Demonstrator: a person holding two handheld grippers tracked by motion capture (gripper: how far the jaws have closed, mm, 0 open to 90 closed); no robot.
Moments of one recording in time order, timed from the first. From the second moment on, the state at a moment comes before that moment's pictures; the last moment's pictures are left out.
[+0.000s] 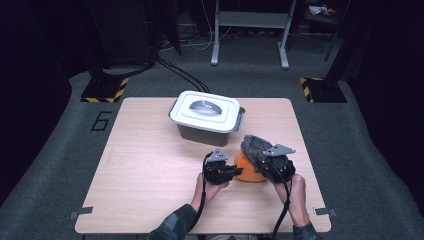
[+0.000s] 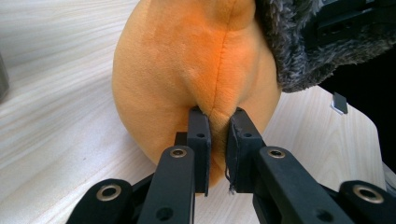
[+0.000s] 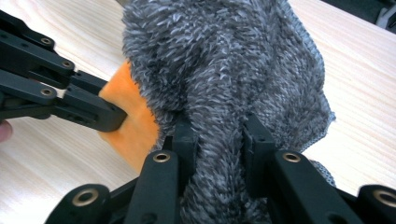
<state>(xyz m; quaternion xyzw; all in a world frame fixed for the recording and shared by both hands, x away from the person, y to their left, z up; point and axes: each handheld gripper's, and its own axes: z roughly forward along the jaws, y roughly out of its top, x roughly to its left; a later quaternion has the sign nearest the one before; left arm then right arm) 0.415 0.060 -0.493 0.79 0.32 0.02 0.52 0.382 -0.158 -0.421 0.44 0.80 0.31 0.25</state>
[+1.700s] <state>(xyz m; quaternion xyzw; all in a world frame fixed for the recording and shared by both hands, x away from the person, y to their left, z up) 0.416 0.067 -0.500 0.78 0.34 0.02 0.53 0.389 -0.212 -0.442 0.52 0.77 0.26 0.24</state>
